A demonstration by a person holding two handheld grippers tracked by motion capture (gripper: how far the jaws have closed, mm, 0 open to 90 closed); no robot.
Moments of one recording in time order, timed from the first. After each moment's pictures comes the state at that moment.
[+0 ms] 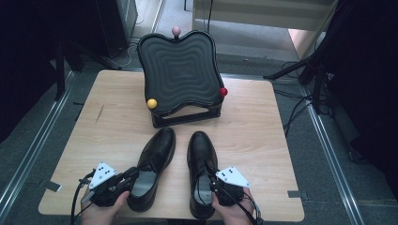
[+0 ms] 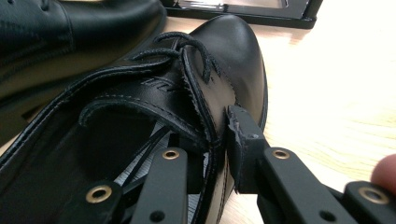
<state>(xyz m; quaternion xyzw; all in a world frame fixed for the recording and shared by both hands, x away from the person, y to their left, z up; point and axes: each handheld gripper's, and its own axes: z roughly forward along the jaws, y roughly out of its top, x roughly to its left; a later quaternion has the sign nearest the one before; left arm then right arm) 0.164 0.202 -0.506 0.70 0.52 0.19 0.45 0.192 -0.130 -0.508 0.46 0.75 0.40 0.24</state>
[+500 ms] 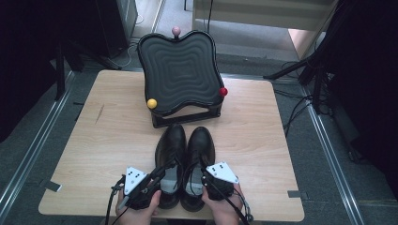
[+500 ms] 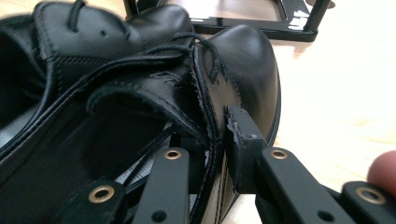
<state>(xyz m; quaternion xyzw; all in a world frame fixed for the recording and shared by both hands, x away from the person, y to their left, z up) 0.162 0.124 -0.512 0.64 0.56 0.20 0.48 0.205 -0.107 -0.510 0.47 0.73 0.41 0.26</state>
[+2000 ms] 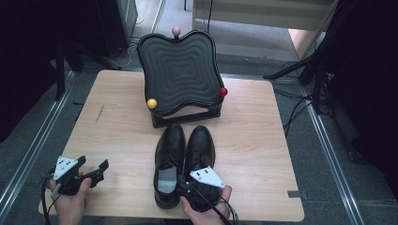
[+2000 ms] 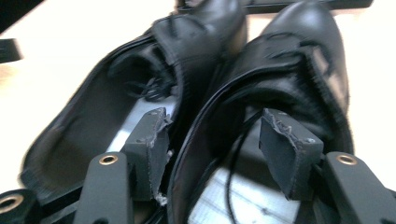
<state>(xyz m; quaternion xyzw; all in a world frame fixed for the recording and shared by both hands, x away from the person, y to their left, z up) 0.187 0.304 -0.546 0.61 0.61 0.29 0.42 0.173 -0.061 -0.480 0.52 0.74 0.39 0.19</state>
